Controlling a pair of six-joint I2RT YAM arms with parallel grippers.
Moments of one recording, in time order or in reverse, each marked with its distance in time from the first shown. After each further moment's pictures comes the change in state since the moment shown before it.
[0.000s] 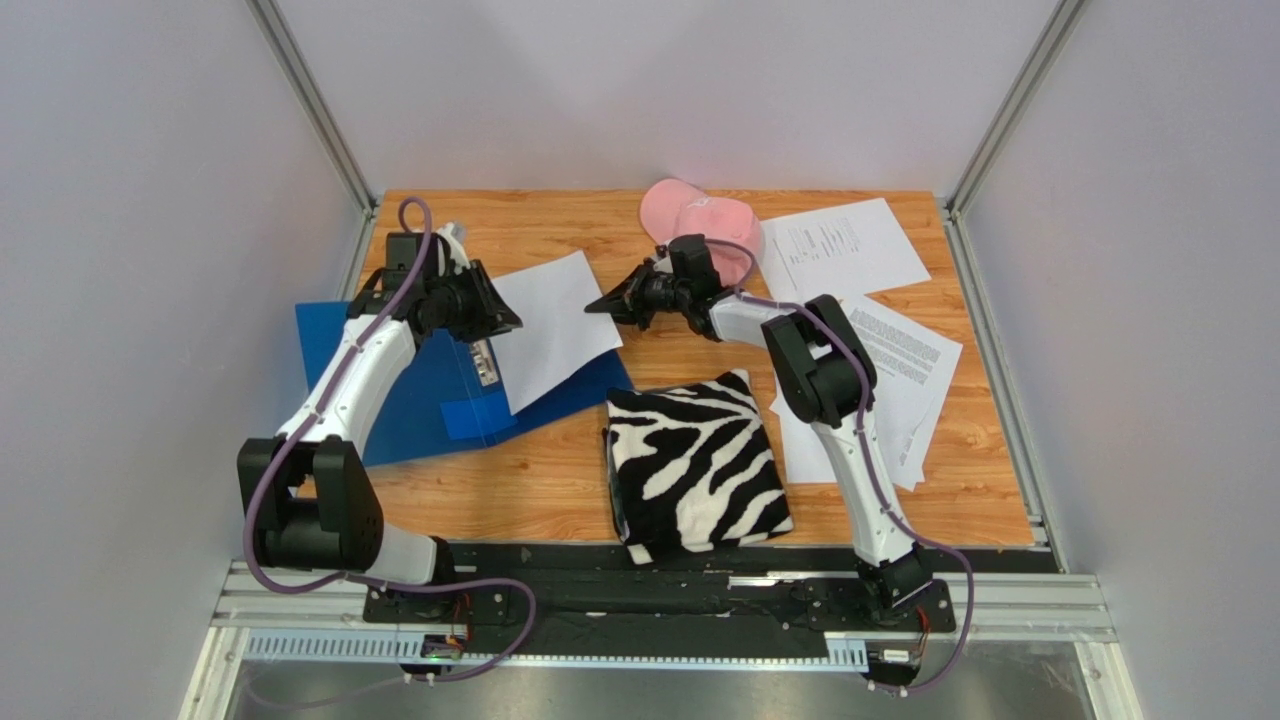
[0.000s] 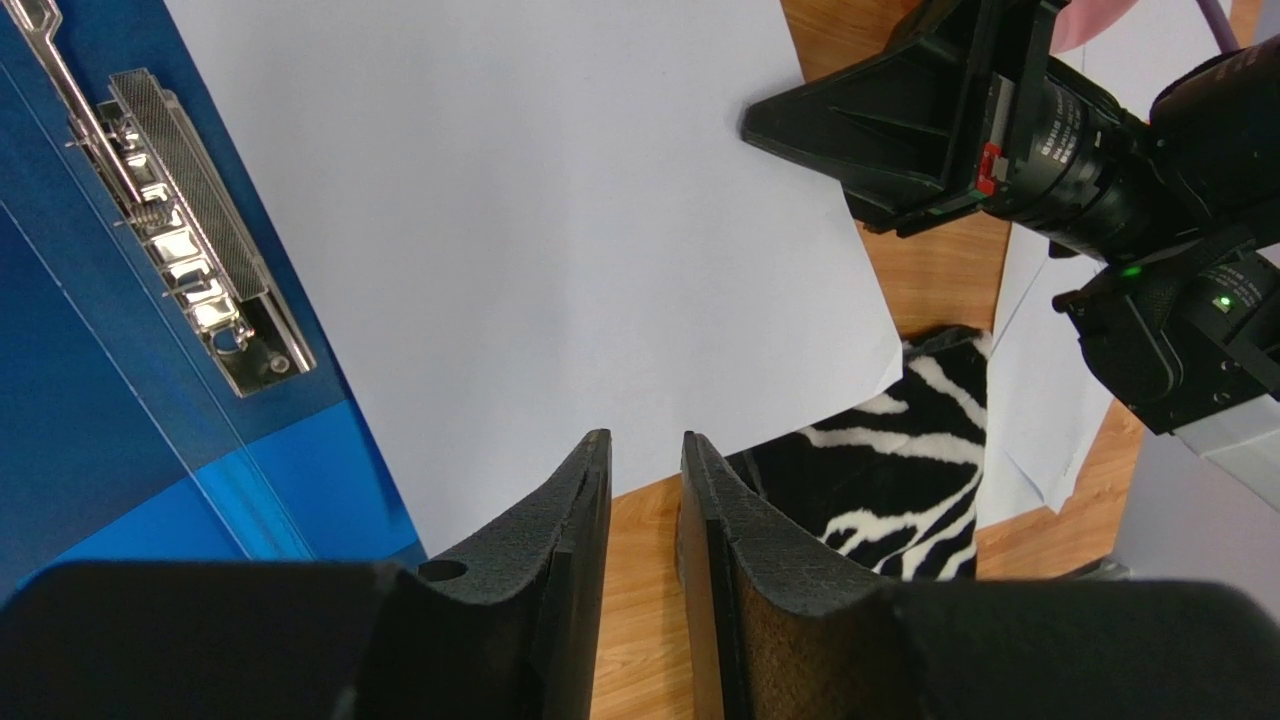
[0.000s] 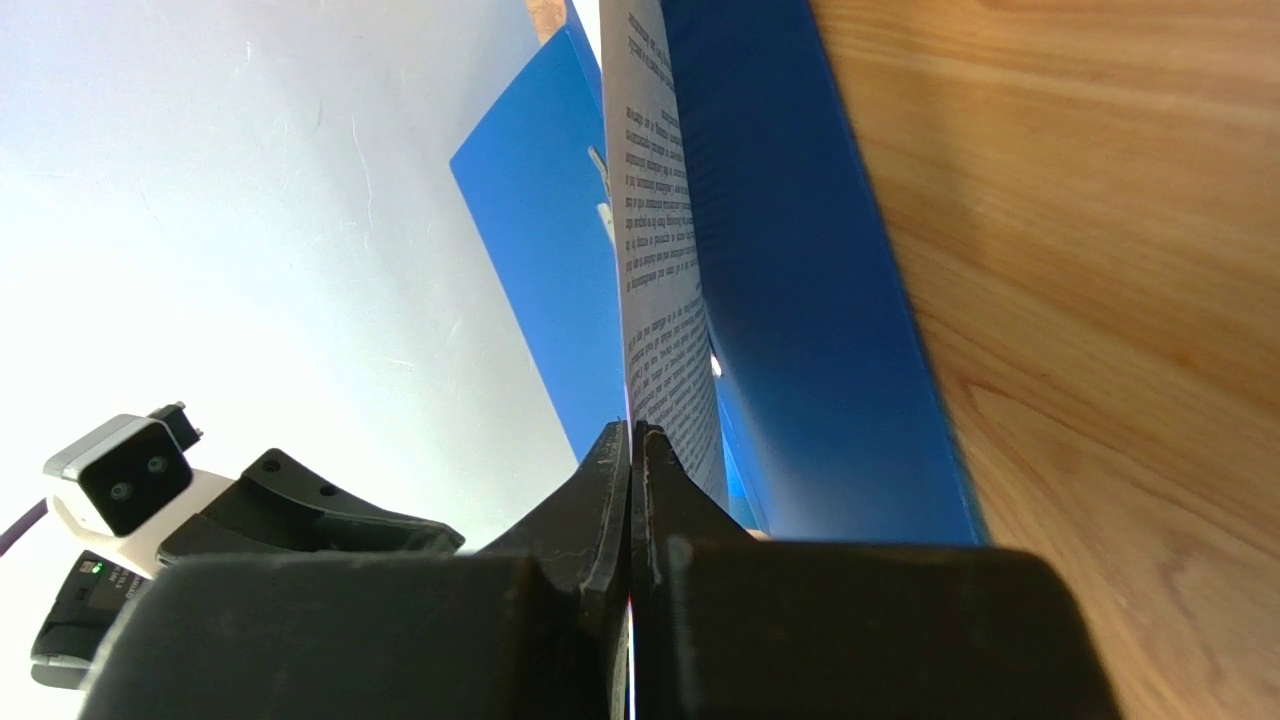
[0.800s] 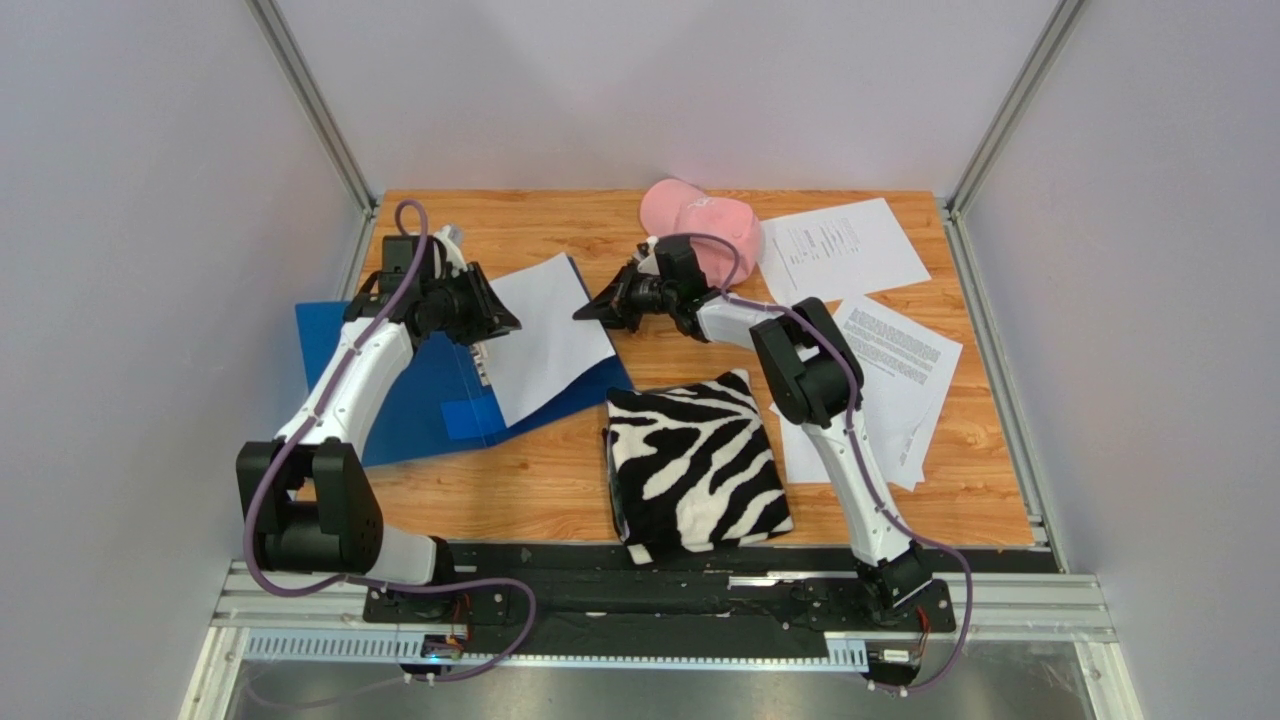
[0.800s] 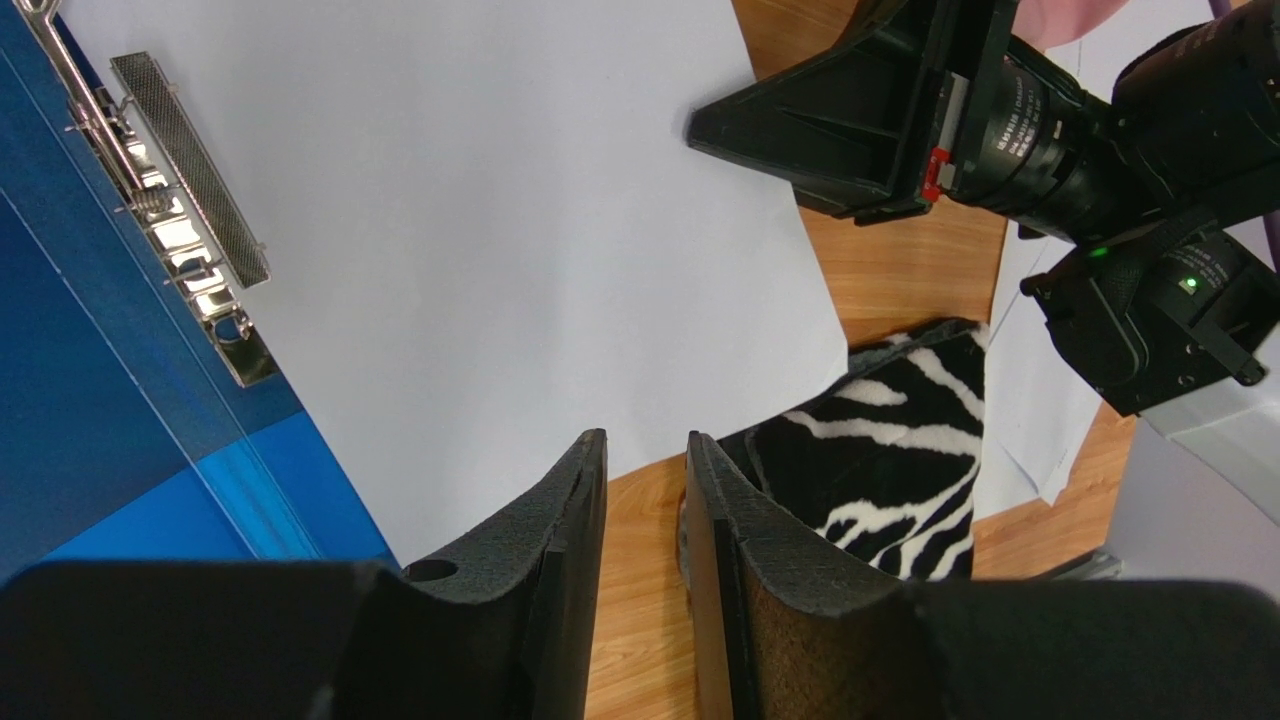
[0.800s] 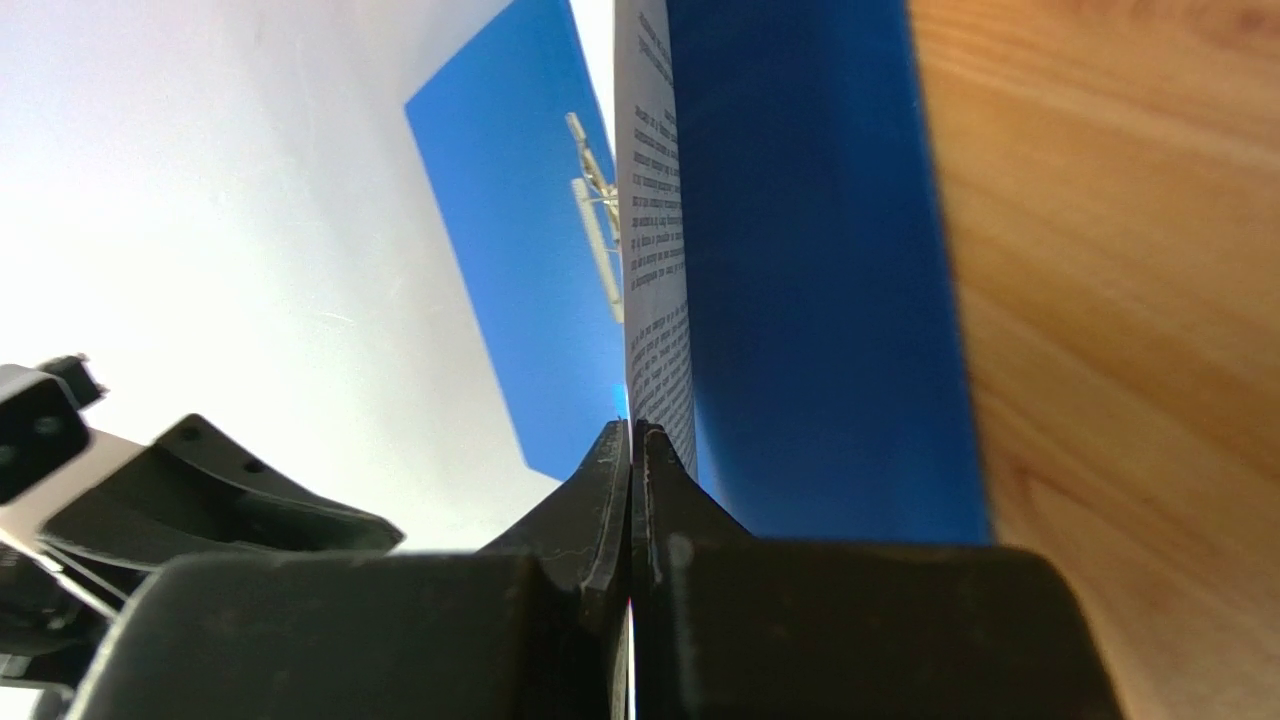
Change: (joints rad) left arm 0.016 -0.012 -0.018 0.000 0.020 0.004; right arm 0.033 0.054 0.078 -0.008 -0.024 -0.103
